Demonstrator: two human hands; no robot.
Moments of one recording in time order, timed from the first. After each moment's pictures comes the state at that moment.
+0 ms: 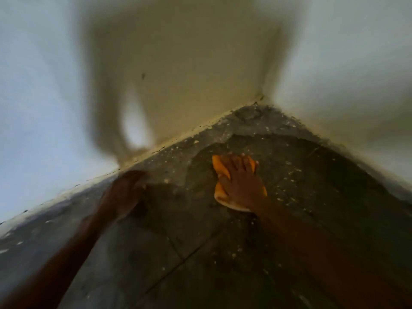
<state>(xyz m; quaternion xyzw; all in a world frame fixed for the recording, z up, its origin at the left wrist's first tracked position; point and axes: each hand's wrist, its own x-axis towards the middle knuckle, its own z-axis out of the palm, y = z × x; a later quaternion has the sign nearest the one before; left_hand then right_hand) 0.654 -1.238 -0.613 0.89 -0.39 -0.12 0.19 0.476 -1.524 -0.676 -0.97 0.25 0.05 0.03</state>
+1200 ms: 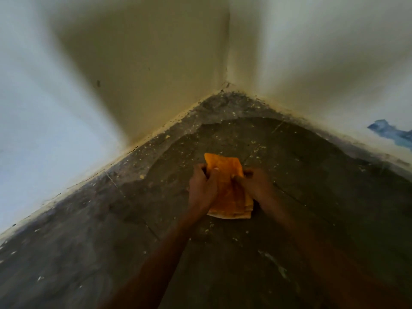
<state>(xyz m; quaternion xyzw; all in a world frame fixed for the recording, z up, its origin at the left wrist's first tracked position) 0.455 -1.396 -0.593 0.79 -0.20 -0.29 0.50 0.355 -1.507 -0.619 -0.69 0.50 -0.10 0.50</state>
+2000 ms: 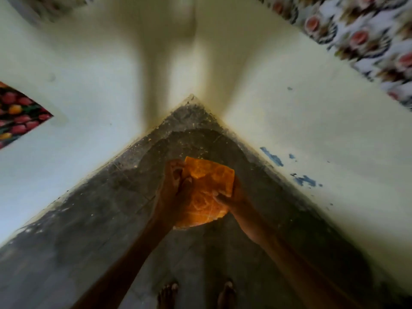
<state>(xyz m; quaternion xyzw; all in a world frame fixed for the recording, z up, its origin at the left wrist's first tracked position) 0.349 -1.351 -0.155 0.73 -0.34 -0.30 0.51 0.194 -1.462 -0.155 -0.54 0.44 -0.03 0.72</state>
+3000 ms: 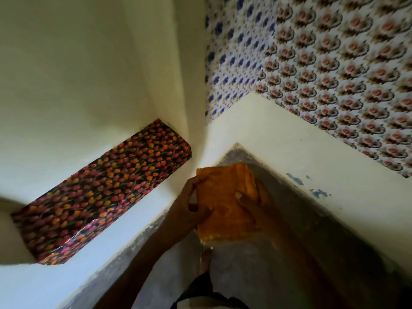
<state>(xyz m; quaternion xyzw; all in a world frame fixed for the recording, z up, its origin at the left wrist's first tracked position) 0.473 -0.955 0.366 0.63 -0.32 -0.46 0.54 0.315 -1.090 0.359 -0.63 0.42 -0.14 0.64</state>
